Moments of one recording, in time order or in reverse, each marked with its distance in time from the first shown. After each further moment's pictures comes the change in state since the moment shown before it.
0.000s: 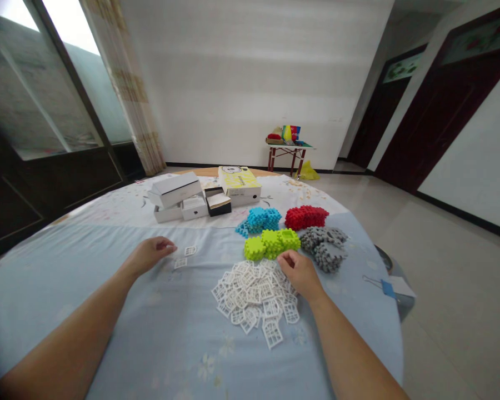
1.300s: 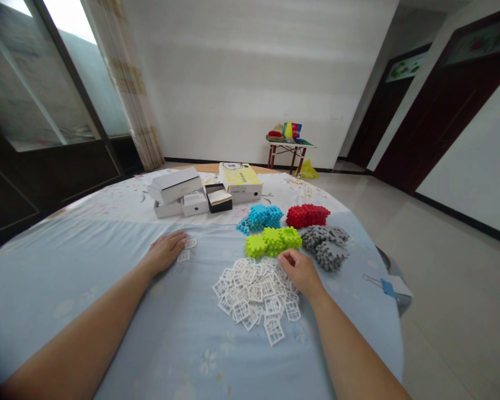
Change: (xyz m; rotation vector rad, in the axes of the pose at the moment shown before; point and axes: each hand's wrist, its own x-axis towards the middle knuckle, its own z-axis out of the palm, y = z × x) left_hand 0.008 0.001 0.036 0.267 -0.024 0.167; right_hand 0.001 0.005 0.003 -0.036 -0.018 0.001
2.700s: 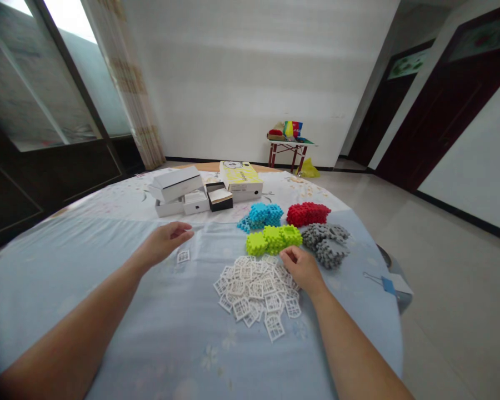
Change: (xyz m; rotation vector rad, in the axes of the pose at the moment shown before) left_hand -0.014 0.050 -0.053 -0.501 0.028 -0.045; right_hand 0.001 0.002 -0.002 0.005 0.026 0.017
